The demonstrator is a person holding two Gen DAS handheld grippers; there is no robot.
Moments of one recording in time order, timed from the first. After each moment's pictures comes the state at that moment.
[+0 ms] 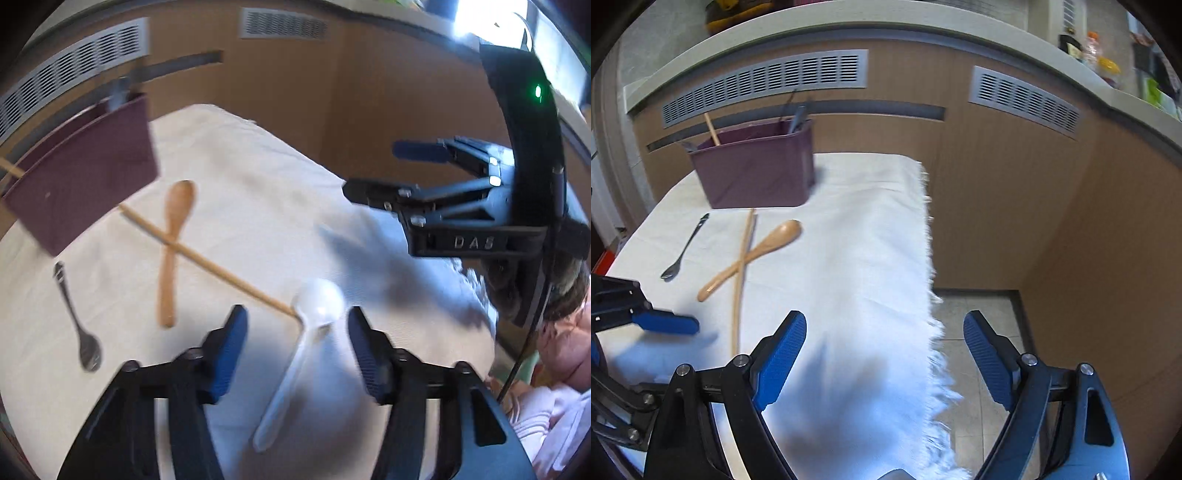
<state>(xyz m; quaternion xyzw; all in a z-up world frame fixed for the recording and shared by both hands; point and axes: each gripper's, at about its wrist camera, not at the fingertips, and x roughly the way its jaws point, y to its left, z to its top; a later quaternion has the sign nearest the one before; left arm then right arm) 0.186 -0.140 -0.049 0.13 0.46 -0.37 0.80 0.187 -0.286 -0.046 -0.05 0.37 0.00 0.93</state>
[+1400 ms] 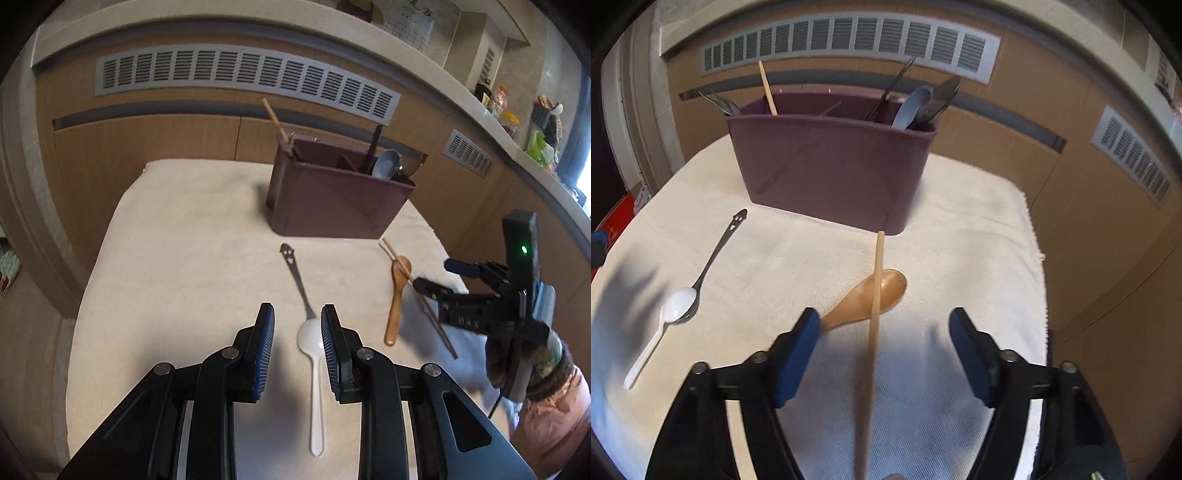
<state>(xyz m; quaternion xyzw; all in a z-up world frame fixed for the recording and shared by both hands) 0.203 0.066 -0.021 -0.10 0.40 -0.12 0.91 0.302 -0.160 -0.060 -0.12 0.43 0.10 0.89</state>
